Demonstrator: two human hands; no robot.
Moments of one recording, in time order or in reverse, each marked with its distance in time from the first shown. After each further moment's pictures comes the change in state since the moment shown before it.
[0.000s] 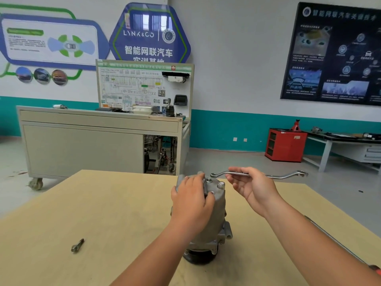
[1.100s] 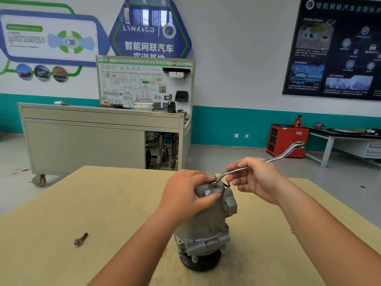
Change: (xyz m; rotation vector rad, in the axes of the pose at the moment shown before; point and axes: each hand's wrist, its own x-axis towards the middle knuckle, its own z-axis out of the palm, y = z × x) left_hand 0.000 -0.024 -0.030 -0.022 0.053 0.360; right_hand -0.007 -0.022 0.007 -0.341 -0.250 0.103
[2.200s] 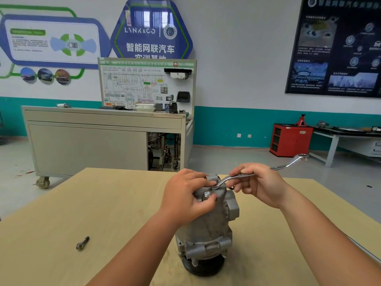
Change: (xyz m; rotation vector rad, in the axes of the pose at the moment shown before) left_hand 0.000 0.001 0.000 -0.046 0.100 0.091; right_hand 0.025 0.029 -0.022 0.090 -0.162 -0.092
